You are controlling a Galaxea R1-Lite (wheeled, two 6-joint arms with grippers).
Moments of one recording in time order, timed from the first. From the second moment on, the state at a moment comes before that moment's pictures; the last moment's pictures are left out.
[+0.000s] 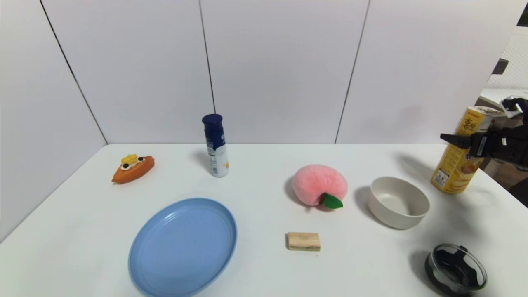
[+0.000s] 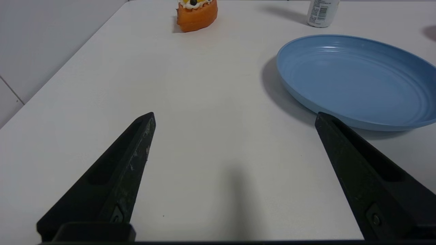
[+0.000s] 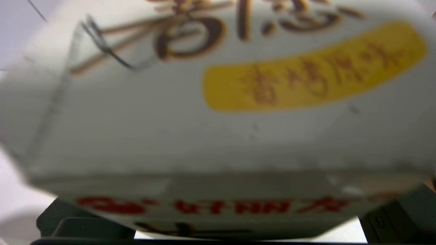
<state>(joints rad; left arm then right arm) -0.01 0.00 0.00 0.00 0.03 -0.02 -0.43 1.91 -1.02 -0.62 0.48 -0.11</state>
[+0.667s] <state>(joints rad) -0.01 0.00 0.00 0.00 0.03 -0.02 -0.43 1.92 -1.02 -0.62 0.48 -0.11</state>
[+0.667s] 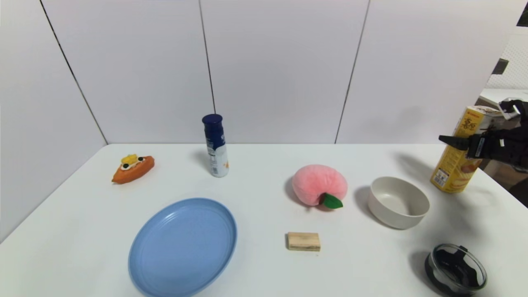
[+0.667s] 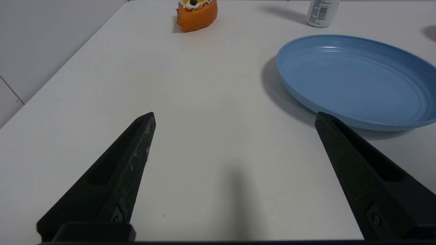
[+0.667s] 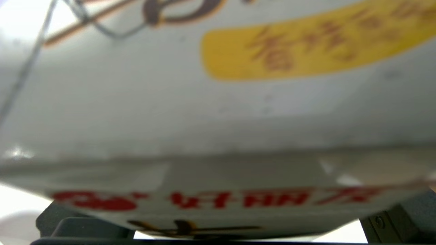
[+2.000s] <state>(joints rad) -0.01 0.00 0.00 0.00 0.03 -0.02 -0.43 1.86 -1.01 -0.59 0.47 -0.10</state>
